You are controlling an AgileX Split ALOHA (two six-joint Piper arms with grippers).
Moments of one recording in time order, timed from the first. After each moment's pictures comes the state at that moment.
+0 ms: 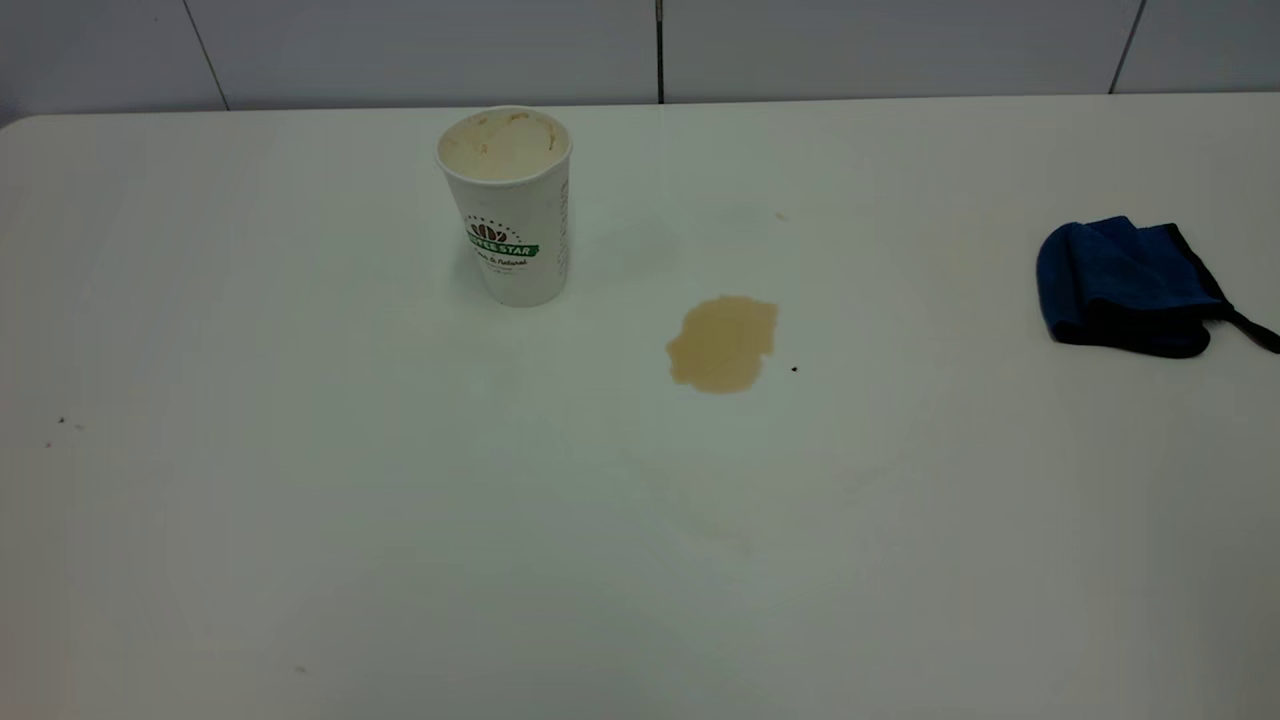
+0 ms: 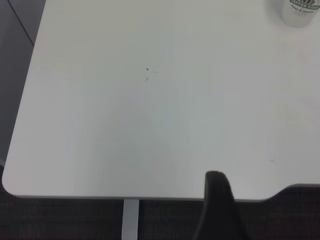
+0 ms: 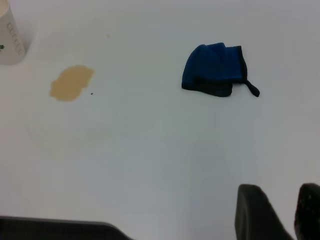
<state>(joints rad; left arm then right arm) 0.01 -0.02 -0.49 0.01 1.14 -0.01 -0.08 -0.02 -0.47 0.09 1.12 -0.05</state>
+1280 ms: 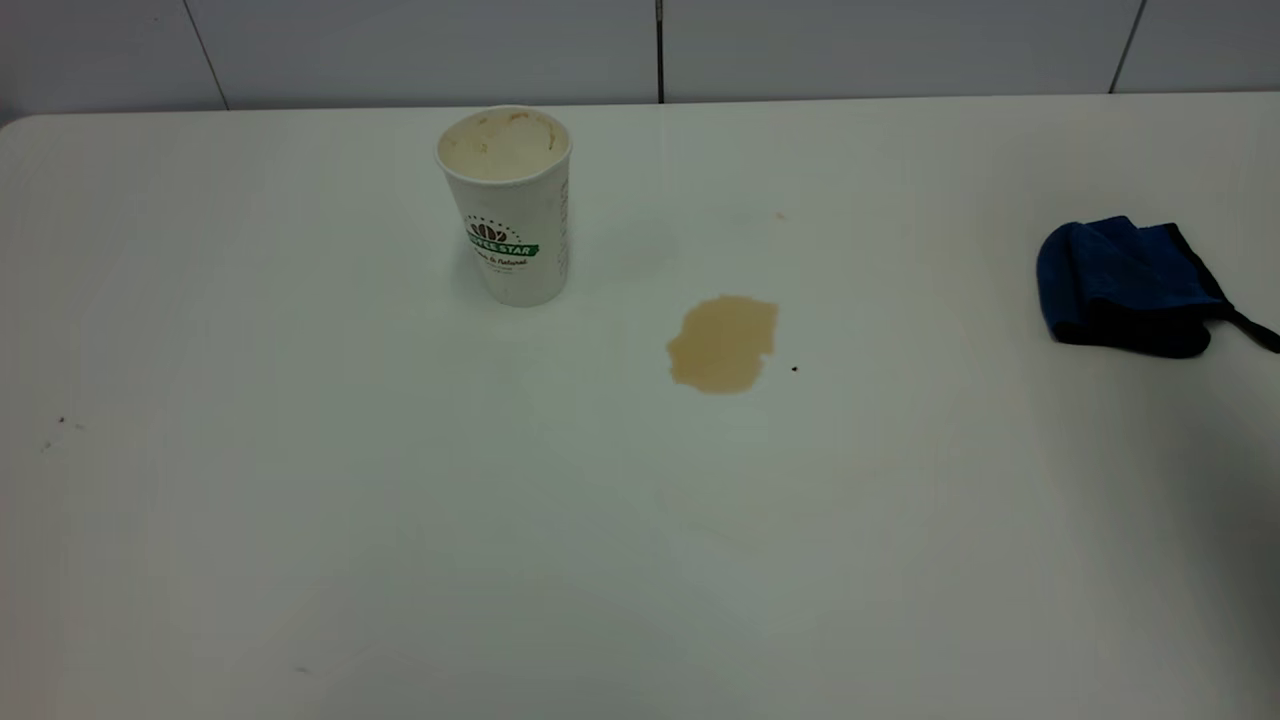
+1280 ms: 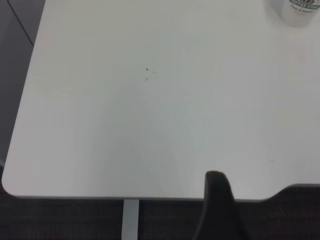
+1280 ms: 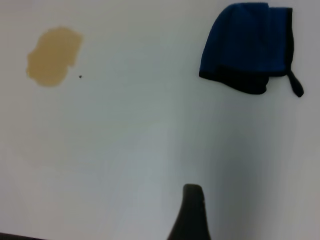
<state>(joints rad) 0.01 -0.02 -0.49 0.01 1.14 0.00 -0.08 1.34 -0.98 0.16 0.76 -0.19</state>
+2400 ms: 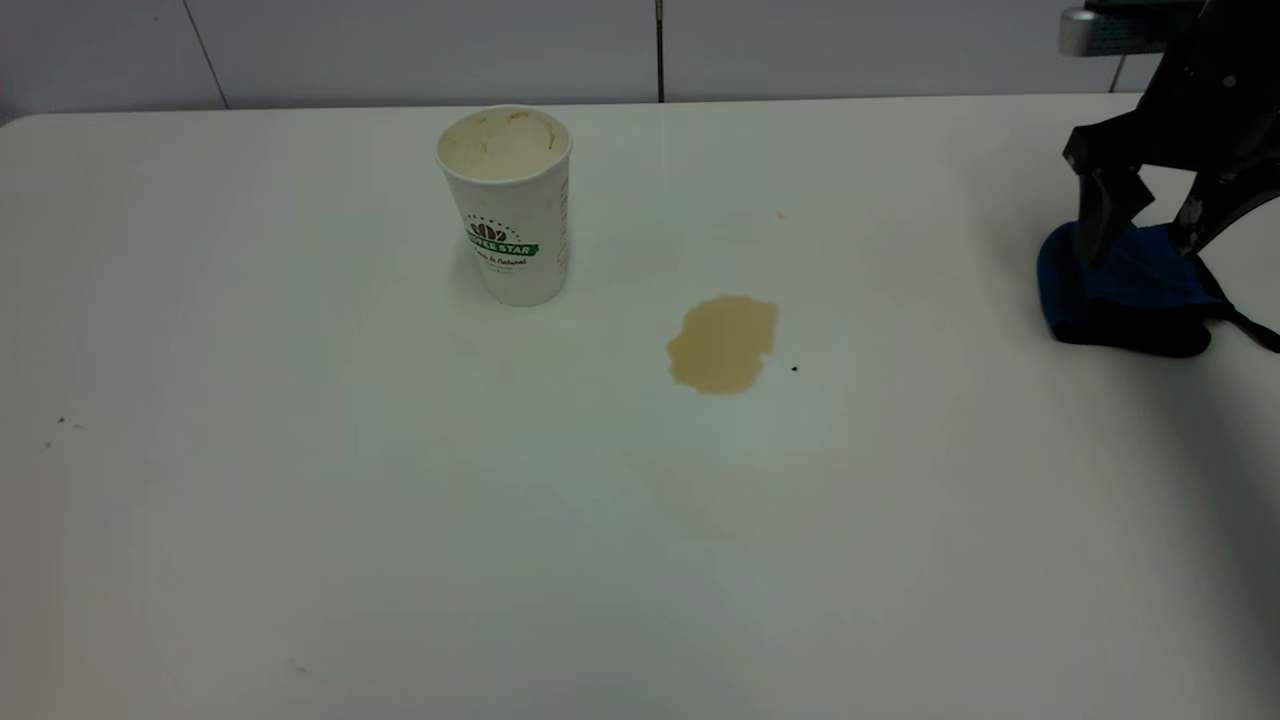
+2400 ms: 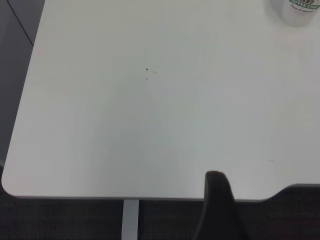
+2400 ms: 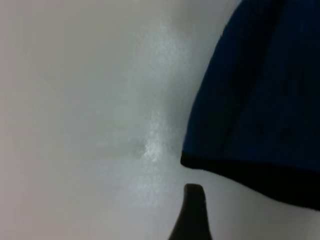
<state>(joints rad) 0.01 -0.02 -0.49 0.01 1.14 0.00 -0.08 2.42 -1.68 0.09 0.74 -0.19</state>
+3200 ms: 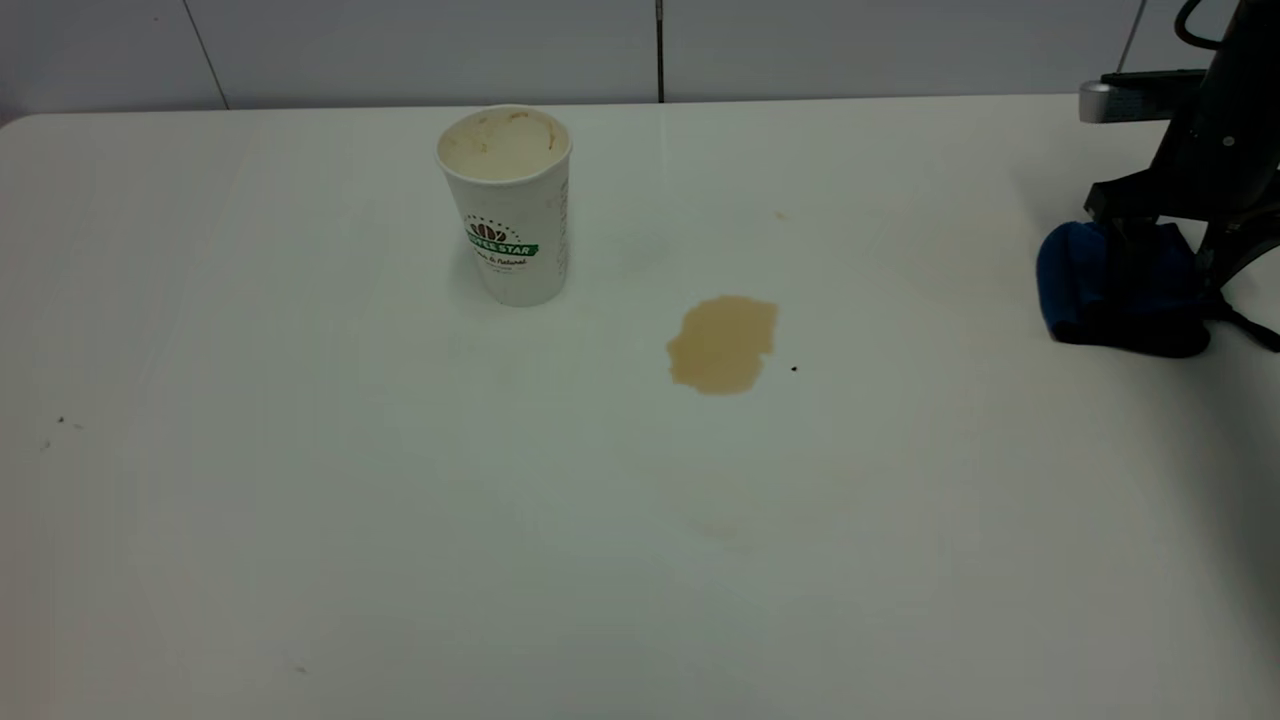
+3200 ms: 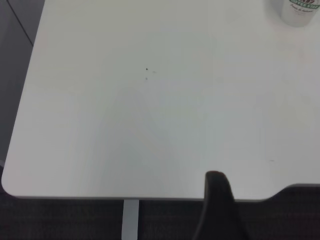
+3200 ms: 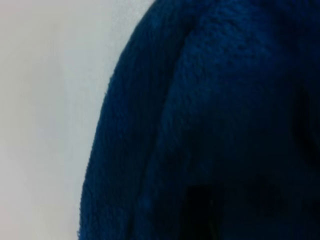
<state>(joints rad) 0.01 -0.02 -0.49 0.01 1.14 0.00 -0.15 2.68 -1.99 0.05 0.88 -0.20</state>
